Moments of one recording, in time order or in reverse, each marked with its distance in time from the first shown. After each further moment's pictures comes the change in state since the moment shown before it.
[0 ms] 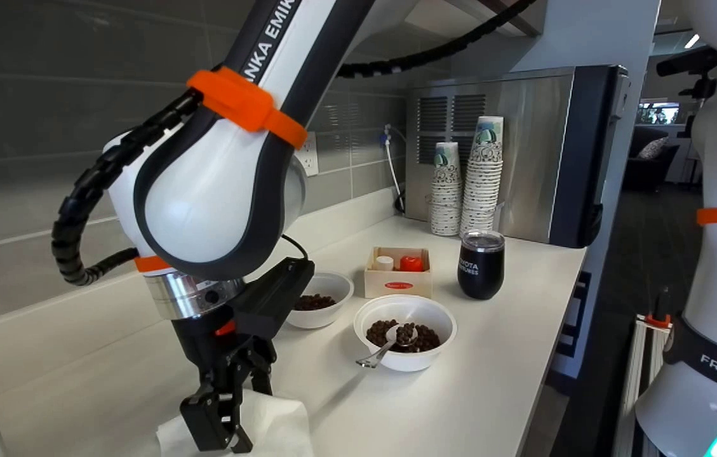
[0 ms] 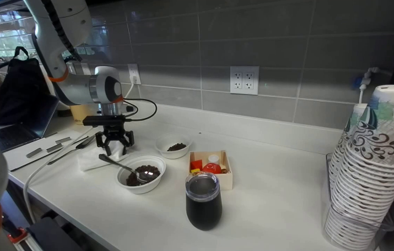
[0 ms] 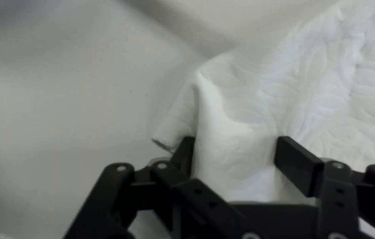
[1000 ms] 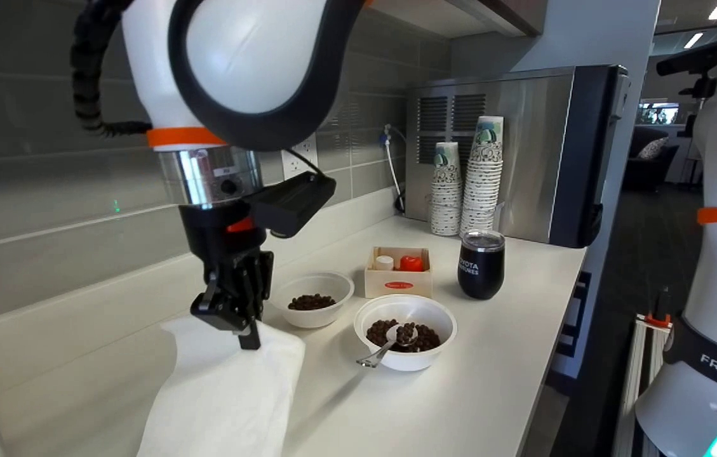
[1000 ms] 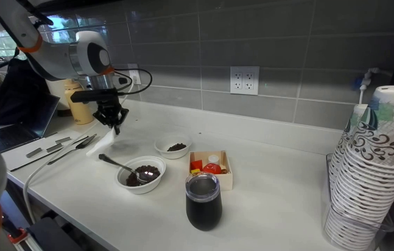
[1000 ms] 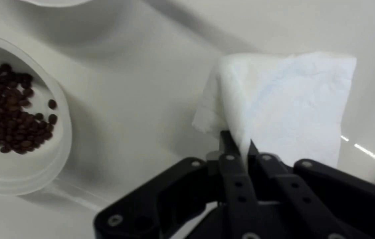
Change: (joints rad) arm -0.017 -0.339 0.003 -0.180 0.011 0.019 0.034
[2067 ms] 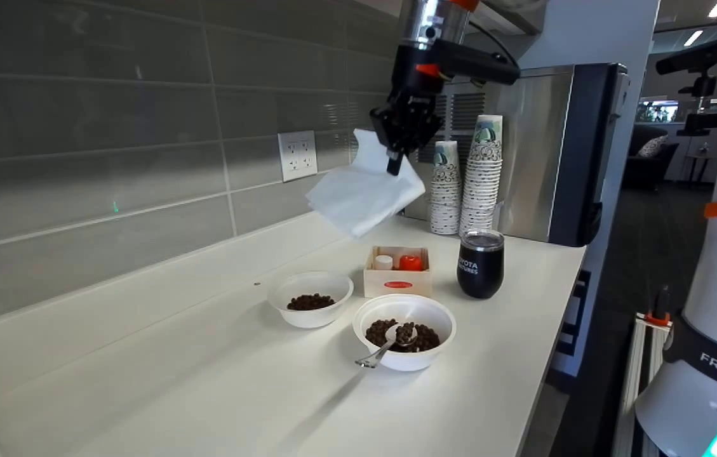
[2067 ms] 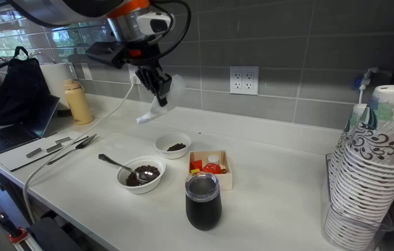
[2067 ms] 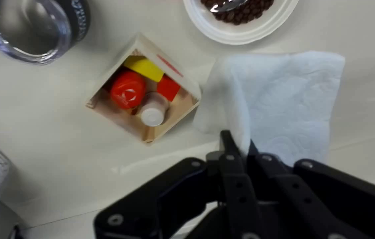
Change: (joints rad) arm -0.341 -0.796 -0.240 -0.447 0.132 -0.018 0.116
